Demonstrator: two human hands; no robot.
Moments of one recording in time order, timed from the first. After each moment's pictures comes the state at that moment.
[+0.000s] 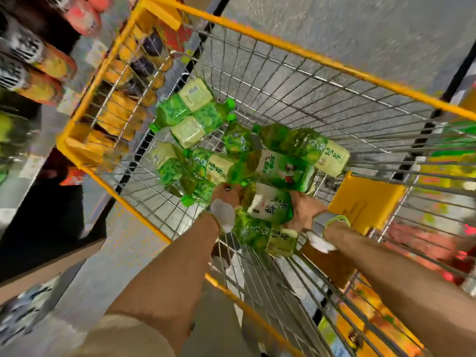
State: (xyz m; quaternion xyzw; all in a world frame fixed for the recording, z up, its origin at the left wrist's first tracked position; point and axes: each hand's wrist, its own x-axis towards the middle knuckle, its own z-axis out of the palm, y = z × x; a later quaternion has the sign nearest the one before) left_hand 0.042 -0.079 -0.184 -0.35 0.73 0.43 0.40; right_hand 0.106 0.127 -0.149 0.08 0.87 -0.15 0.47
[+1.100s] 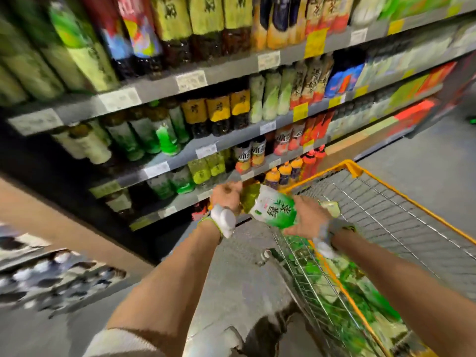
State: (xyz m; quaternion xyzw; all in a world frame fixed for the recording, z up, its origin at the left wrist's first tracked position) left_hand 0.058 -0.464 0.095 -0.36 0.70 0.61 -0.05; right_hand 0.018 -0.244 0.112 -0.23 0.94 -0.10 0.23
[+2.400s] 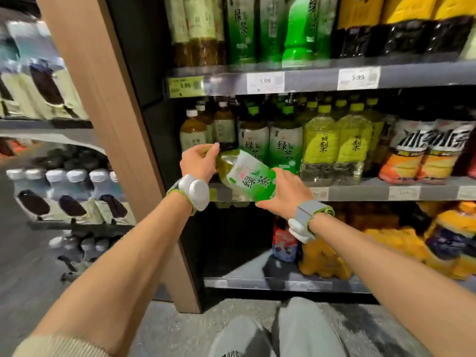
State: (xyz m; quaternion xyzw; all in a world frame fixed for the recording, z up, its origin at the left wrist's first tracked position) left_hand 0.111 -0.752 -0.214 -0.38 0.64 0.47 -0.46; right_hand -0.029 -0.602 -0.265 -0.49 0.85 -0.21 -0.02
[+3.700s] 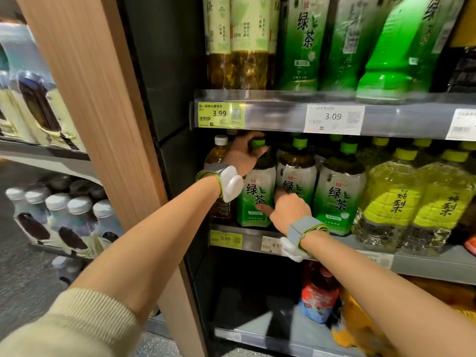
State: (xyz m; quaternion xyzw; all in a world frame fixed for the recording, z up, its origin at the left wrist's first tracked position) left_hand 0.021 -0.873 -0.161 -0.30 0.83 0.33 -0.34; right_hand -0.050 -0.758 -0.236 -0.47 0.87 -0.13 0.02
